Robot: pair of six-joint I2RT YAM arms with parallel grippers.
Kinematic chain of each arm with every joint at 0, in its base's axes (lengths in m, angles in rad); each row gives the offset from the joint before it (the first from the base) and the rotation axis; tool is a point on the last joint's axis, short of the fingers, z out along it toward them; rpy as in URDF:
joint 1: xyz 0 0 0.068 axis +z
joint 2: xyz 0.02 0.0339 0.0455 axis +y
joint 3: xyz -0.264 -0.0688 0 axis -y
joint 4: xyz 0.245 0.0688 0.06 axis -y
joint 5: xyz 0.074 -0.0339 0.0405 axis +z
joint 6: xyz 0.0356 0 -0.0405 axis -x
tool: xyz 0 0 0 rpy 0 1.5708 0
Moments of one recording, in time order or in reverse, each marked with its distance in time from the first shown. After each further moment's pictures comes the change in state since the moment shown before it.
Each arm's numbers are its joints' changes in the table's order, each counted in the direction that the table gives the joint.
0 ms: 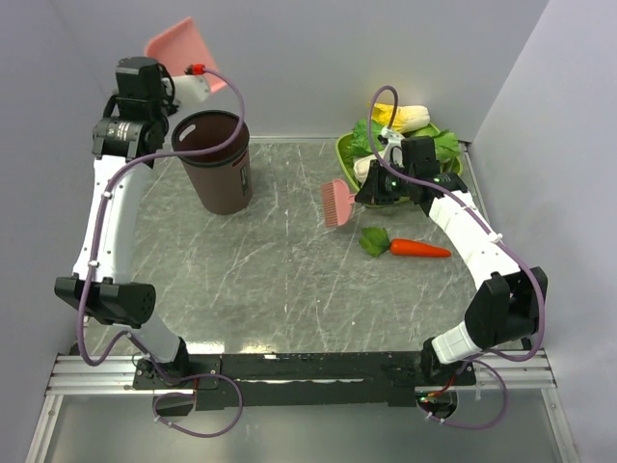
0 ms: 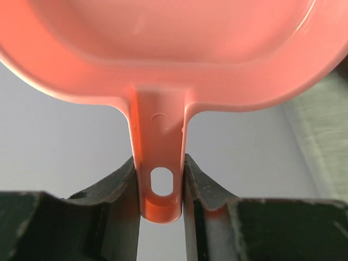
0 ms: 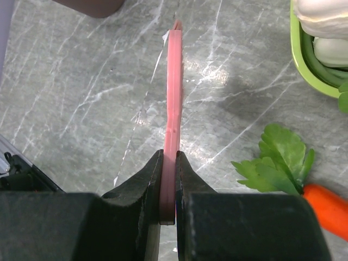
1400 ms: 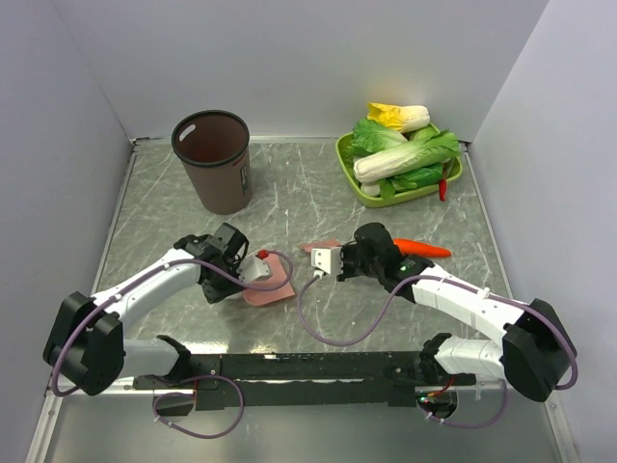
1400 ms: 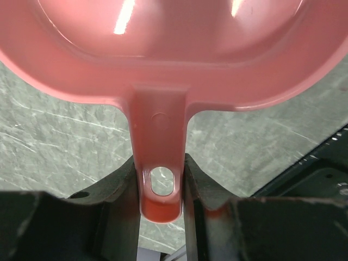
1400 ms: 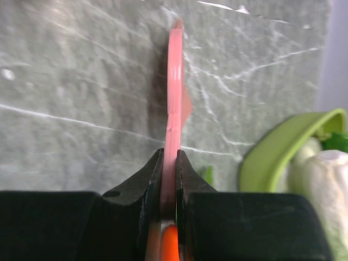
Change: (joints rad) left arm -0.411 -0.379 -1.286 -0.164 -0.472 0.558; right arm 0.470 -0.312 -0.653 0.371 -0.292 1.204
